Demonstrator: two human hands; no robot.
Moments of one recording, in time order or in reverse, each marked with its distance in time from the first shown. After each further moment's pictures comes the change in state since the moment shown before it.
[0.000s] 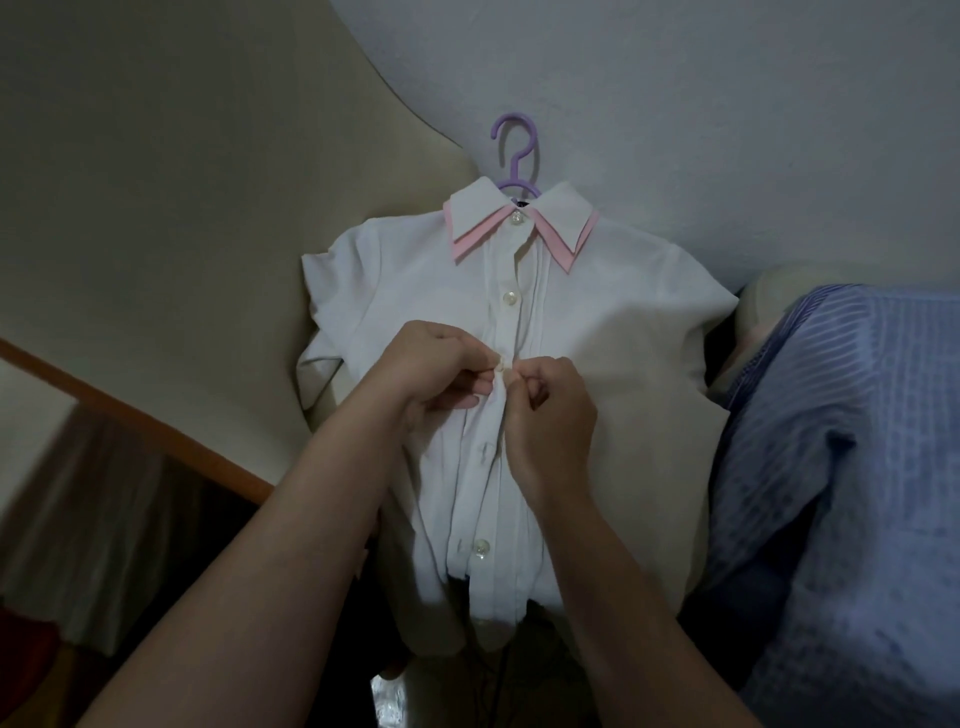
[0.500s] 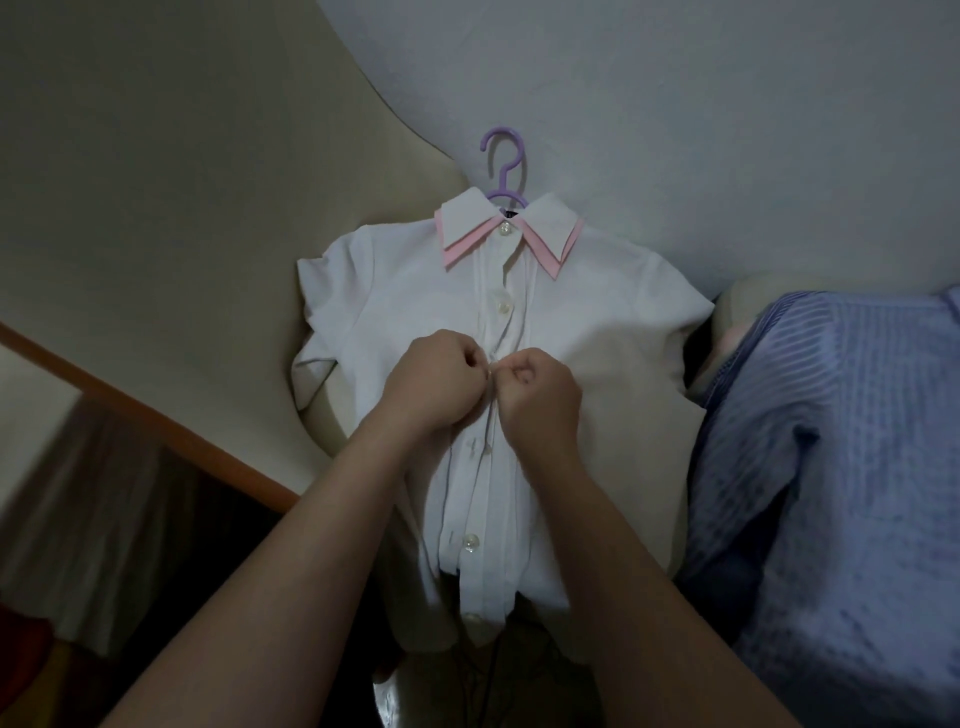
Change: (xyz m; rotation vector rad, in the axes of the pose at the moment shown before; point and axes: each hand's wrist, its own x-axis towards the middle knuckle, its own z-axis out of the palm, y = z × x) left_hand 0.005 -0.014 0.016 0.637 0.140 0.306; right_hand 0.020 -0.004 -0.001 -0.057 -0.149 0.167
